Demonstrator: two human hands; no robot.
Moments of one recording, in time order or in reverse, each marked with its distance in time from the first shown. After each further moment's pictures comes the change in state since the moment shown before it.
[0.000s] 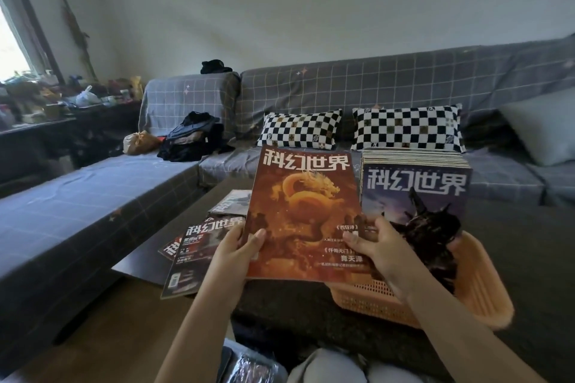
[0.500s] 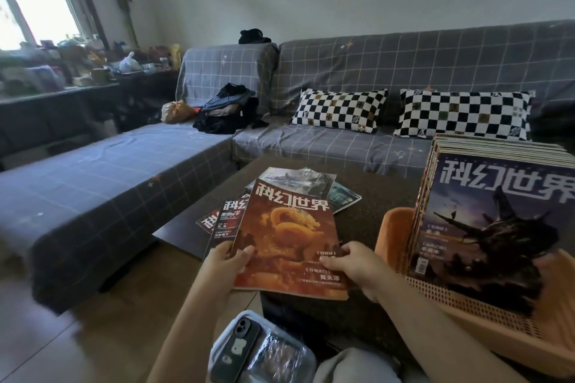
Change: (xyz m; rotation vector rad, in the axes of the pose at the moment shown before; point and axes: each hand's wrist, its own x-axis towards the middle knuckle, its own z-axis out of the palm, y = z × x) left_hand 0.011 -0.033 -0.100 0.238 0.266 -0.211; right_hand 0.054 0.045 0.107 -0.378 -0.245 0.372
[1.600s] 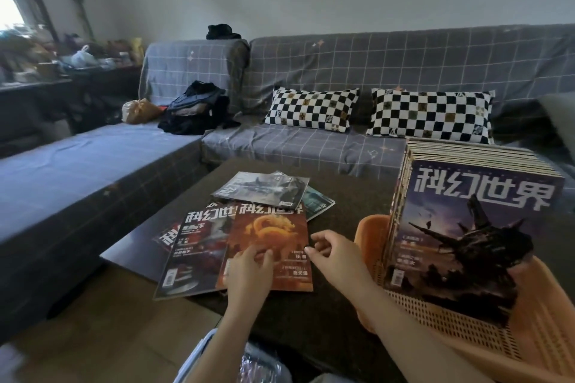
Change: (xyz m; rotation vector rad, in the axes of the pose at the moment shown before) left_hand 0.053 -0.018 0.110 0.606 0.164 0.263; right_hand 0.047 0.012 -0.027 -0.417 0.370 -0.453
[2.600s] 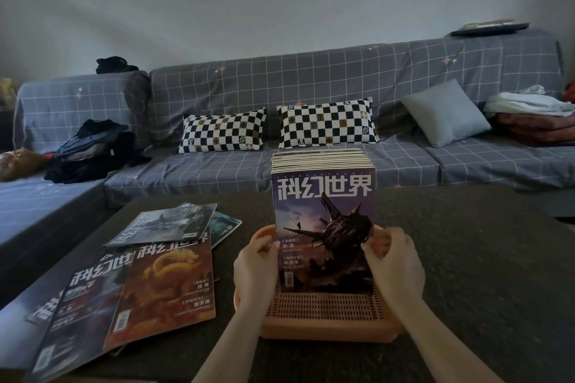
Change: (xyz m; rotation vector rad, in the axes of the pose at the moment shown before) left_hand -0.056 0.141 0.110 -0.278 -0.109 0.172; right_hand -0.096 0.141 -0.168 -0.116 0.777 0.327
